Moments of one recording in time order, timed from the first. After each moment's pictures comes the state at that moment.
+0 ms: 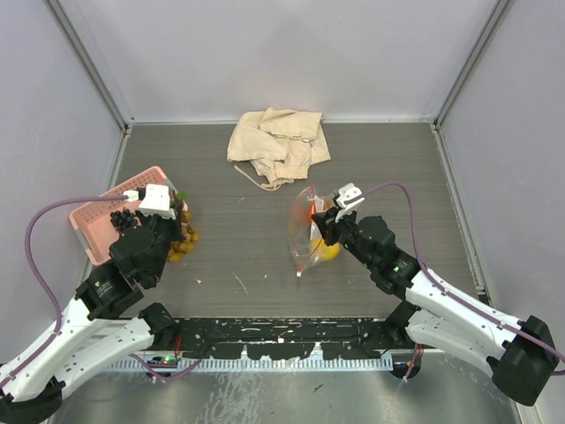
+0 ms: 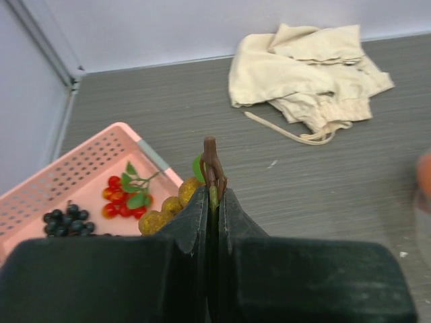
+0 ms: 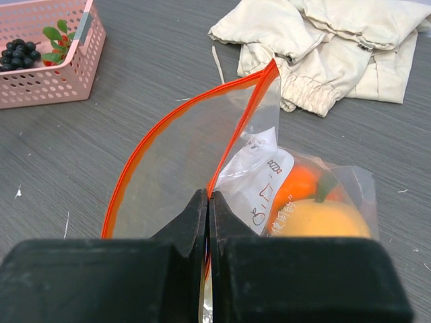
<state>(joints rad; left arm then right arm) -0.81 0.54 0.80 -0.39 -0.70 -0.05 0.76 0.83 0.50 0.18 0.13 0.14</state>
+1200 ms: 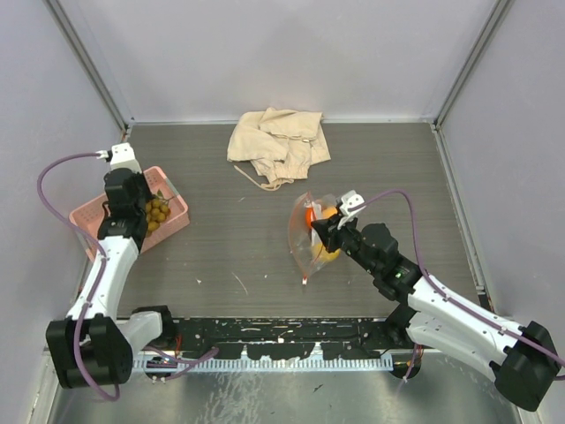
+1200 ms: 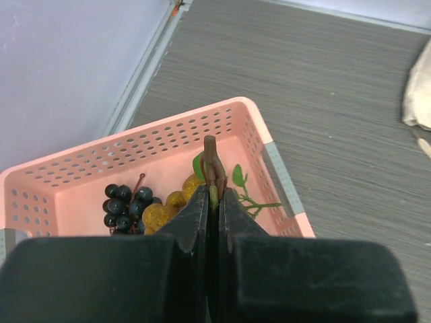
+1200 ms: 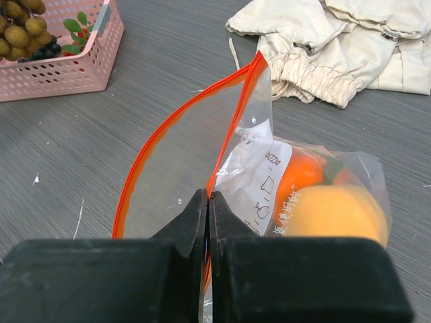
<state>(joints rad) 0.08 1.02 0.76 -0.03 -0.23 -0.05 0.76 0.77 0.43 0.21 0.07 0.17</state>
